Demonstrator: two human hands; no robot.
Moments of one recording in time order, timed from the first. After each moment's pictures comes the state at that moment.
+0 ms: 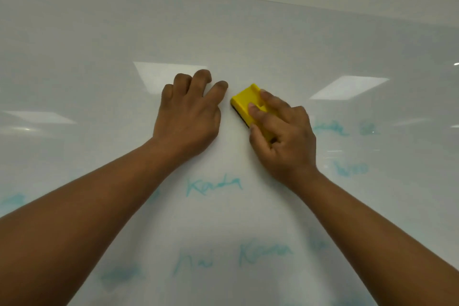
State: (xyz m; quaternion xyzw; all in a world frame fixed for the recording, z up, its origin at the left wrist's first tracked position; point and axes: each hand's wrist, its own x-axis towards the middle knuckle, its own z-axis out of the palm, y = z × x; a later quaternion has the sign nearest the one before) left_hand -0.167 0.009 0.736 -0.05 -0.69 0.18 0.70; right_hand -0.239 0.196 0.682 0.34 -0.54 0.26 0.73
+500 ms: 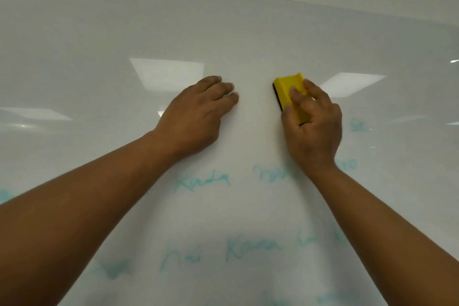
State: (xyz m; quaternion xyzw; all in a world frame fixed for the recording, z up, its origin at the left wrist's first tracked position) left_hand -0.168 0.027 0.737 -0.20 -0.74 0.22 0.61; right_hand -0.259 0.245 0.693 0.21 -0.54 0.41 0.70
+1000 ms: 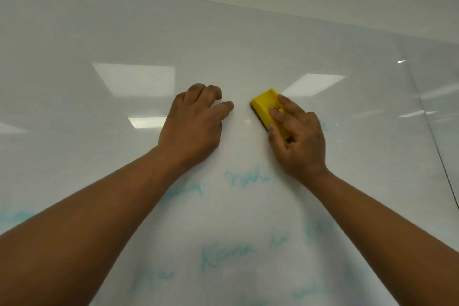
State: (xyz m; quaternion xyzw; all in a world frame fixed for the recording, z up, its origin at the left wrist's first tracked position) left_hand -0.196 0.073 0.732 -0.22 -0.69 0.15 0.68; right_hand -0.276 0.291 0.672 0.25 -0.57 0.27 0.74
